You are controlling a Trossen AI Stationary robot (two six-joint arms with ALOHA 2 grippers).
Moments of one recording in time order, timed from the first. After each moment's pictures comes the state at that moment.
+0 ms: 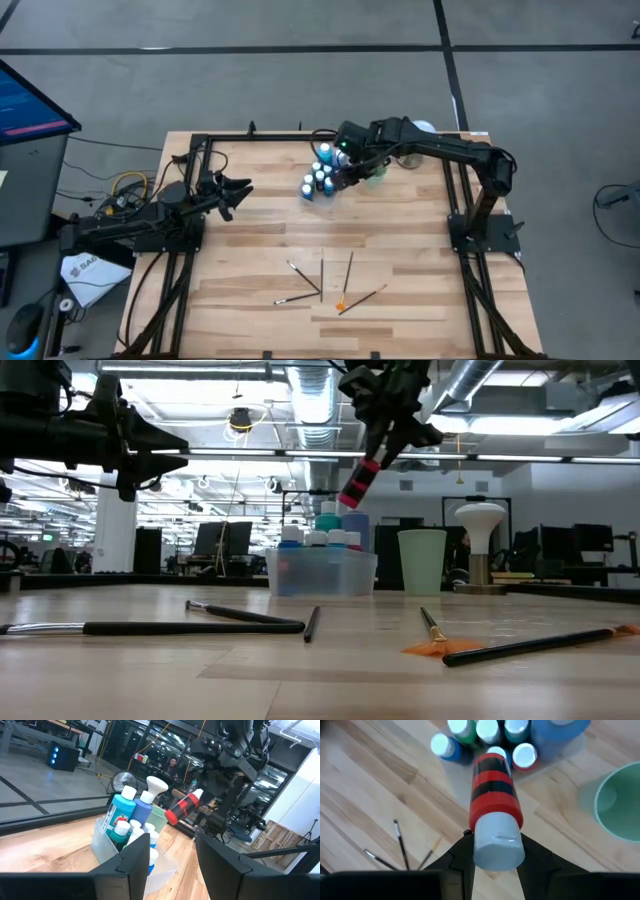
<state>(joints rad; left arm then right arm) 0.28 0.20 0.01 0.25 -0.13 -0.45 -0.27 1.79 1.77 -1.20 -0.08 0.69</state>
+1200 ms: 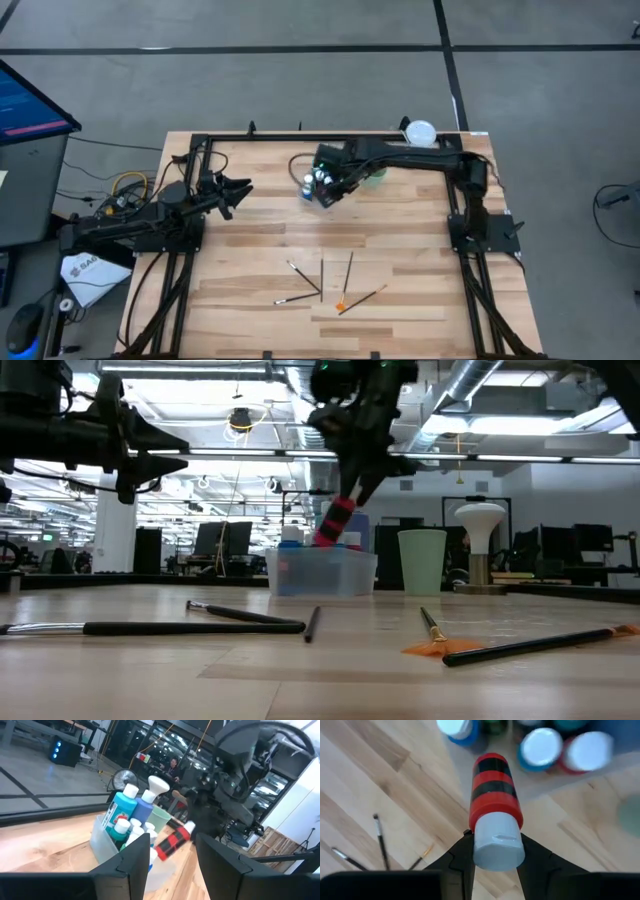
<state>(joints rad) 0.28 0.21 0.01 0.26 -0.14 -0.51 -0.20 1.96 1.79 -1.12 -0.07 0.65</state>
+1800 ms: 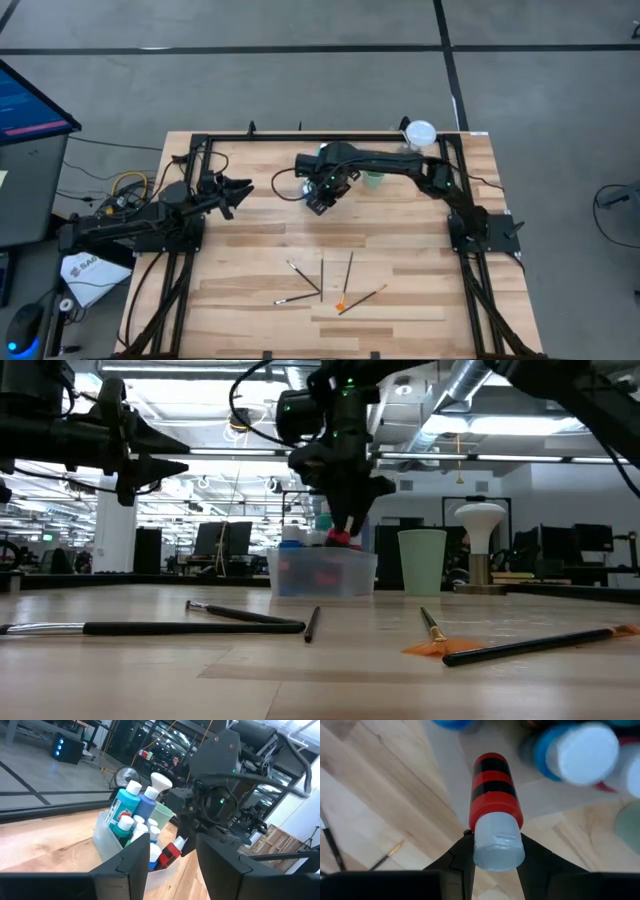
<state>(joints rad) 0.28 0.22 0.01 0.26 -0.14 -0.51 -0.20 2.27 2.11 -1.39 -0.06 0.53</state>
